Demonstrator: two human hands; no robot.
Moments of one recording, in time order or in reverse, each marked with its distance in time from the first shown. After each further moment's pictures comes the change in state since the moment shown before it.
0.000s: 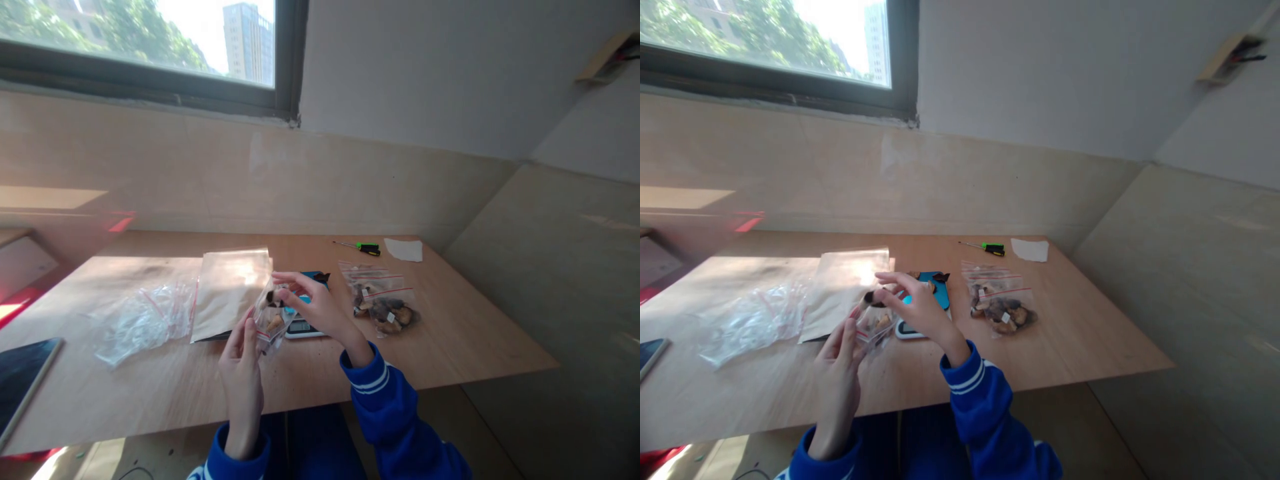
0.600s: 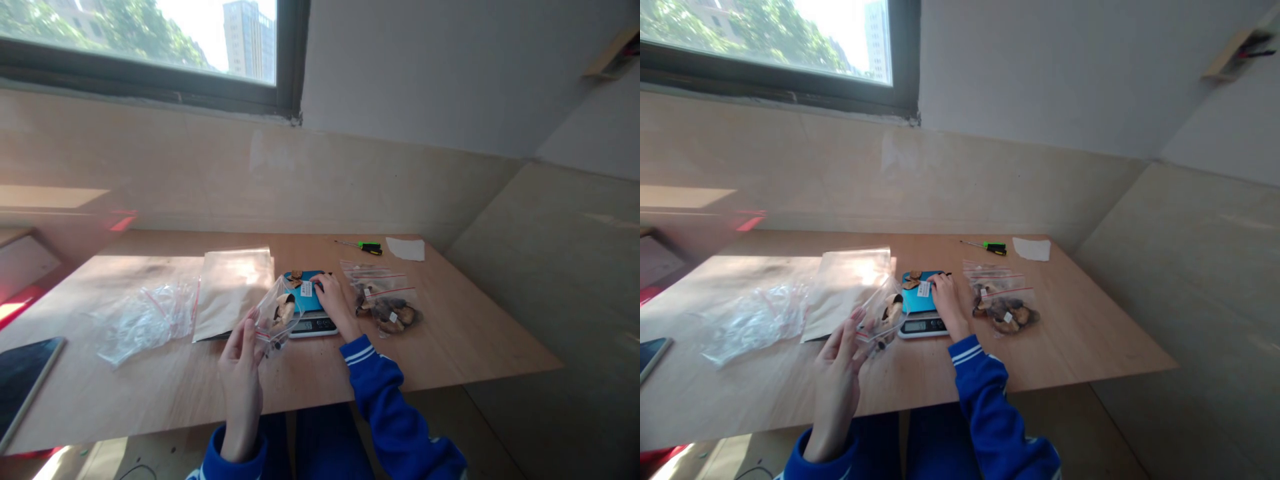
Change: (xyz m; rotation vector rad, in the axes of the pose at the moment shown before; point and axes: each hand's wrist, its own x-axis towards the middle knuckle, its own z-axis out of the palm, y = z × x) left_hand 0.000 0.006 -0.001 -0.092 -0.014 -0.087; right_hand 0.003 0.113 -0.024 -0.618 0.253 0.171
